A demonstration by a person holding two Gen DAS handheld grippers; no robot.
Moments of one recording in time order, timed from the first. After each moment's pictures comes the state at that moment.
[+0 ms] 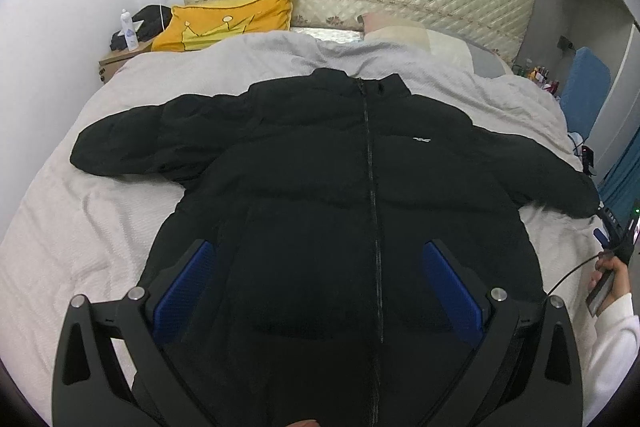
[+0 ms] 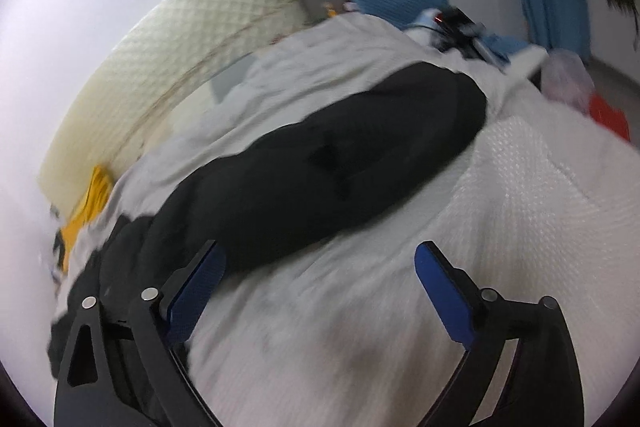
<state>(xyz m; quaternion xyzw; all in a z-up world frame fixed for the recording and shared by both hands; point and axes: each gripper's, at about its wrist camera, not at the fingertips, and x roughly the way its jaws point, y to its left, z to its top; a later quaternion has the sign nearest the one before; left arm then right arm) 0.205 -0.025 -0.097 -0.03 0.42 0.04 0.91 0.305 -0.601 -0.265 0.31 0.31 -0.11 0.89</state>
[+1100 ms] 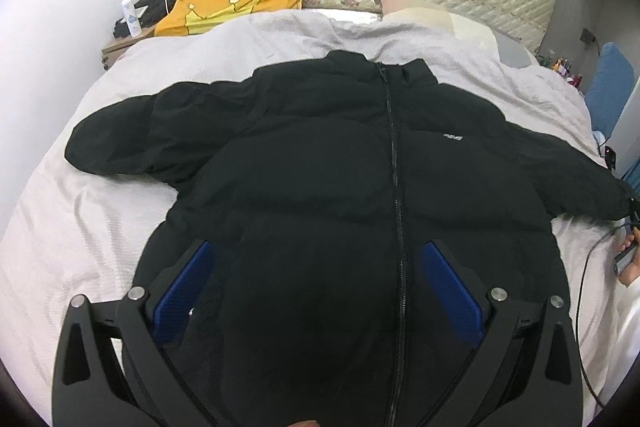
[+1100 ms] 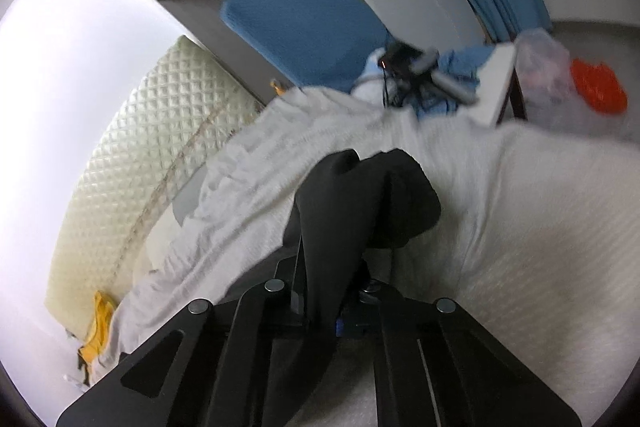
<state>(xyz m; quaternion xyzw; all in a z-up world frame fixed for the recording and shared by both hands) 0.250 -0.019 -0.122 -0.03 0.44 0.06 0.89 0.351 -0.718 -0.258 0.39 0.18 -0.17 0.89</state>
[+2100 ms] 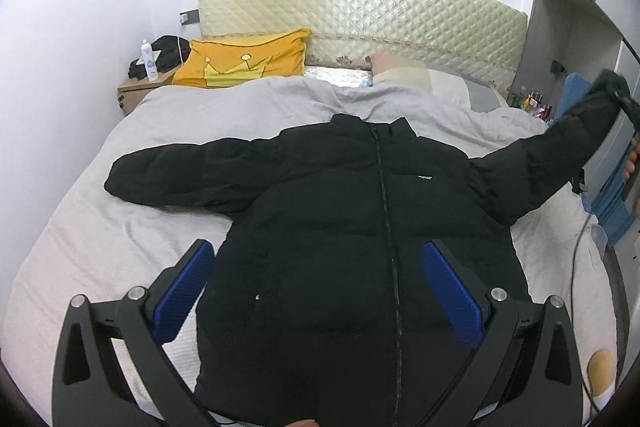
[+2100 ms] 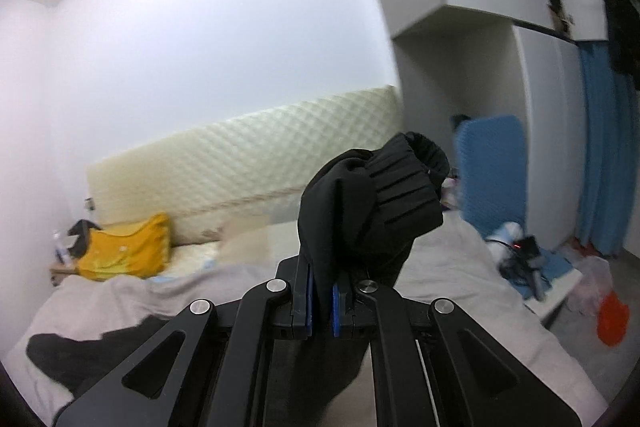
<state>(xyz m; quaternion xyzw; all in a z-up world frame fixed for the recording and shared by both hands) 0.149 0.018 -0.017 -0.03 0.37 0.04 0.93 0.339 -0.456 0.030 0.09 0.12 -0.02 0.99</state>
